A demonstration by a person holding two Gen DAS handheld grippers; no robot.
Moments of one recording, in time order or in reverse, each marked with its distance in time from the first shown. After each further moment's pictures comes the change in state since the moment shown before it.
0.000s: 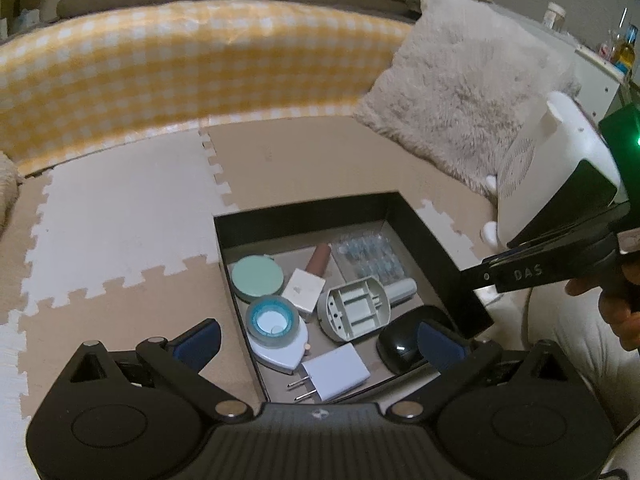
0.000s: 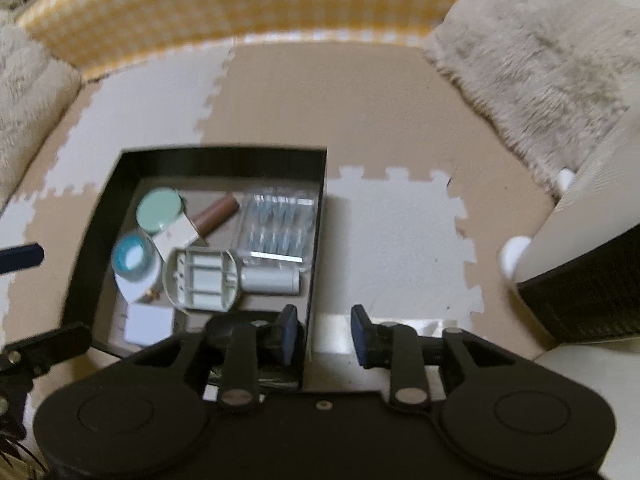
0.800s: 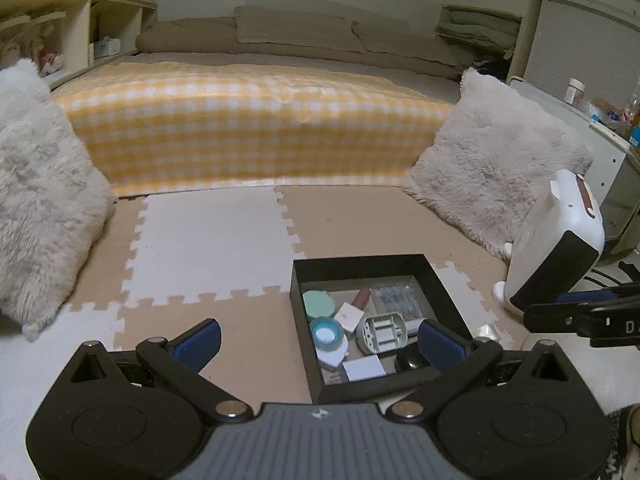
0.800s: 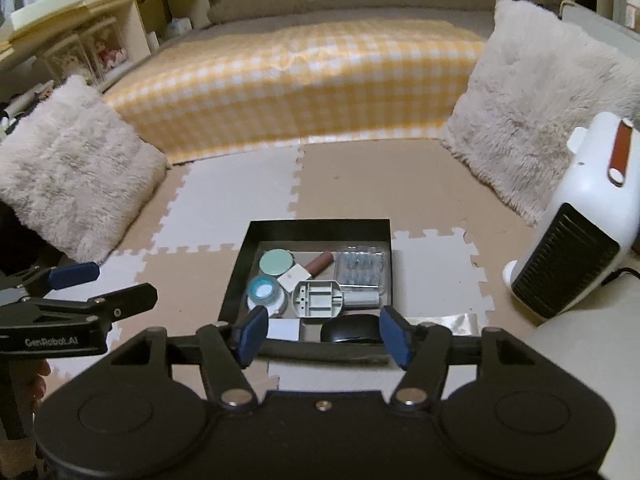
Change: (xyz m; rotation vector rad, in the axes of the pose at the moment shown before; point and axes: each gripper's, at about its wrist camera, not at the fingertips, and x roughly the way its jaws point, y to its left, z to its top) left arm -0.126 0.000 -0.019 -0.109 -0.158 0.145; right arm -0.149 0.041 -0.062 0.045 -0.268 0.116
